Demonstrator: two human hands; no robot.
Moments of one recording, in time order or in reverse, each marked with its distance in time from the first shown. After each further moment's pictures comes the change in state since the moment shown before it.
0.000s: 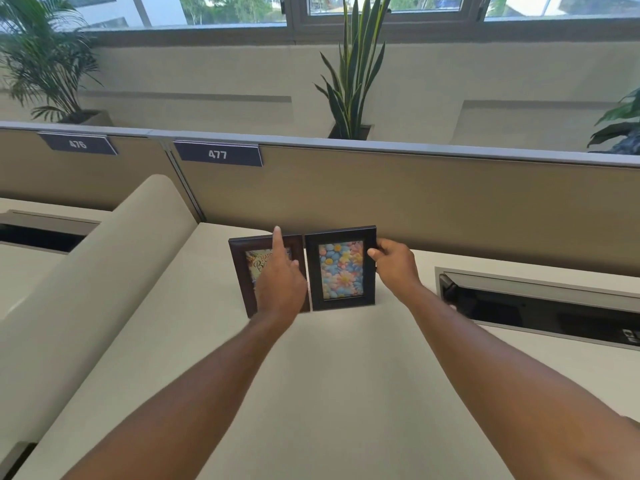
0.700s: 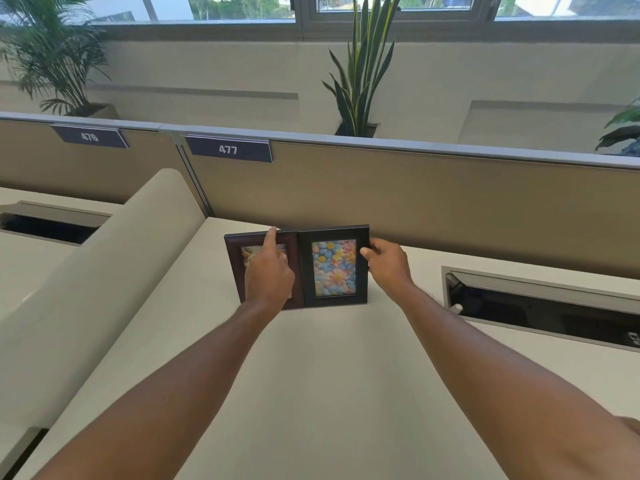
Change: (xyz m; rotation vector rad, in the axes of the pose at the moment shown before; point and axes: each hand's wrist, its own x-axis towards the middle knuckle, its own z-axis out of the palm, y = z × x) left_hand 0.020 -0.034 -0.015 0.038 0.032 0.039; right_hand -0.011 -0.011 0.026 -0.007 -0.026 0.003
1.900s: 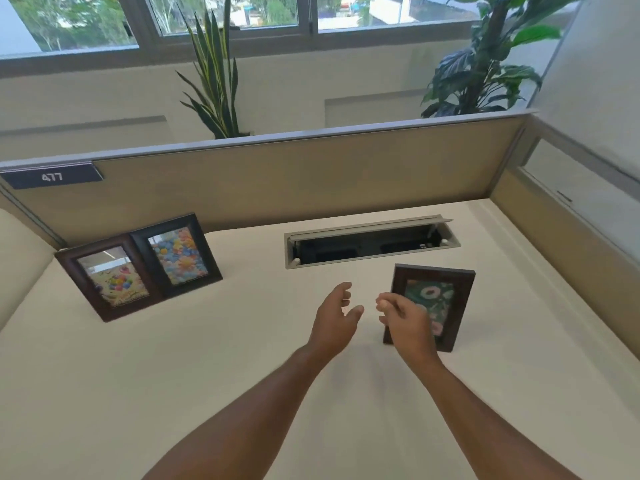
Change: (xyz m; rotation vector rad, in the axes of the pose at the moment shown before) left_hand -0.329 0.239 0.154 -0.370 -0.759 0.084; right_hand -0.286 0.171 -0.288 0.176 0.428 0.034
